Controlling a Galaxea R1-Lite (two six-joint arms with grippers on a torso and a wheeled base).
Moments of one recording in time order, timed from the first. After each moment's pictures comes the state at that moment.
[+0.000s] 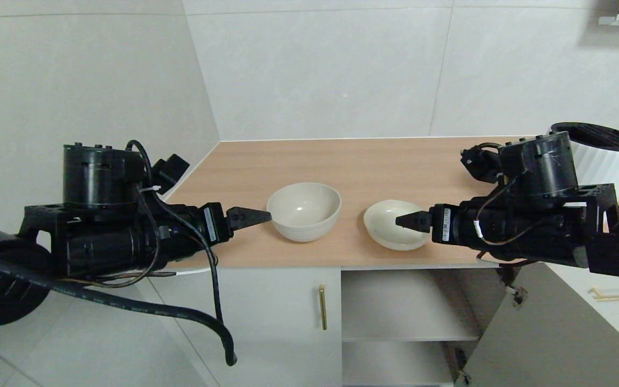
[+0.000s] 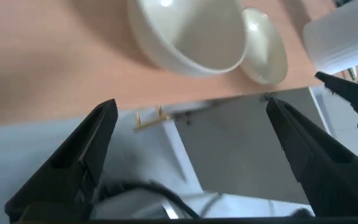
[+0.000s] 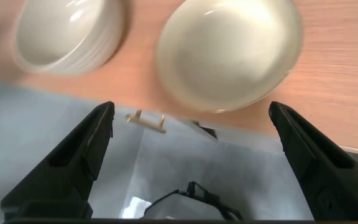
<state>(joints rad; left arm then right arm) -0.31 1.62 -0.87 -0.30 -0.30 -0.53 0.55 1.70 -1.04 -0.21 -0.07 0.41</state>
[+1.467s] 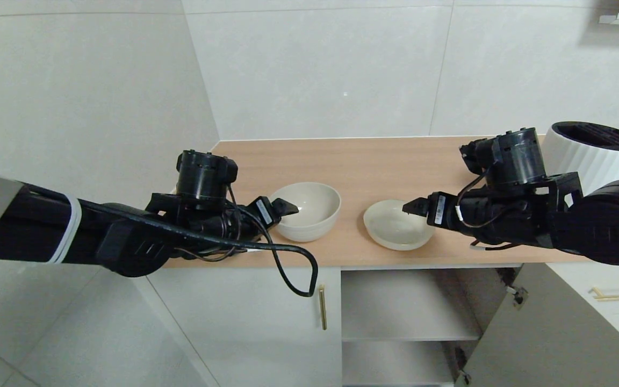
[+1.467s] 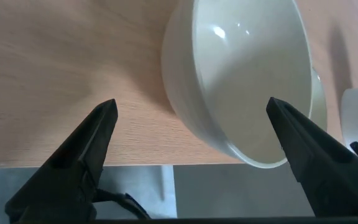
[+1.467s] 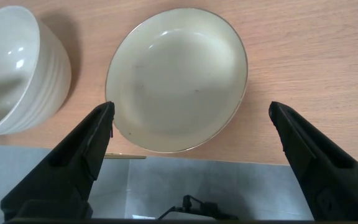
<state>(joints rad) -0.40 1.92 -1.10 -0.28 -0.04 -0.80 0.51 1.80 -1.15 -0.15 -0.19 0.49</state>
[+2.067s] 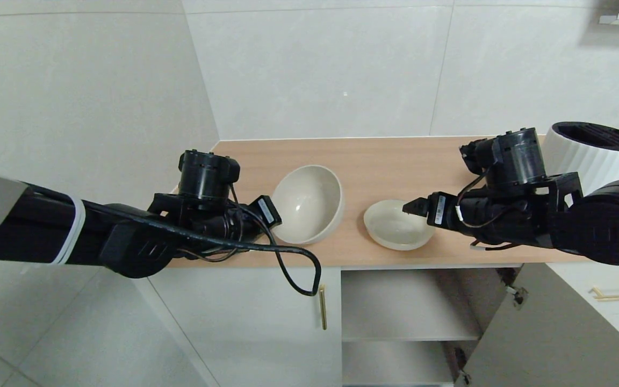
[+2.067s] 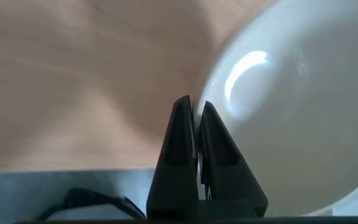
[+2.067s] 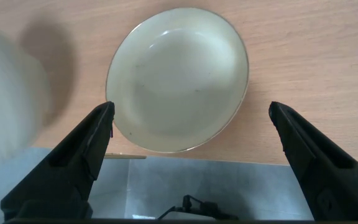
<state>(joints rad) -0.41 1.92 -1.10 -0.30 -0.04 -0.80 0.51 1.80 -1.15 -0.15 -0.19 0.49</state>
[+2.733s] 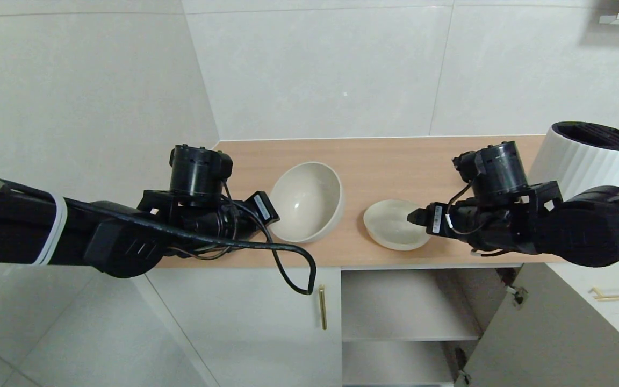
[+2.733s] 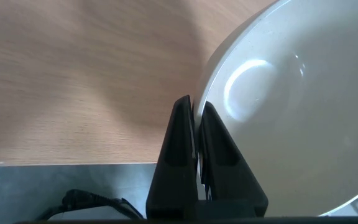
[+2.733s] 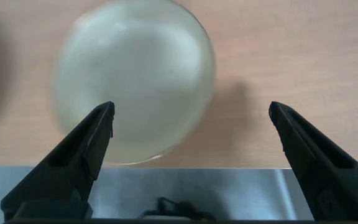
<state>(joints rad) -0.41 1.89 -1.10 -0.29 -0.04 -0.80 0.50 1.85 -1.16 -0.13 -0.31 0.44</state>
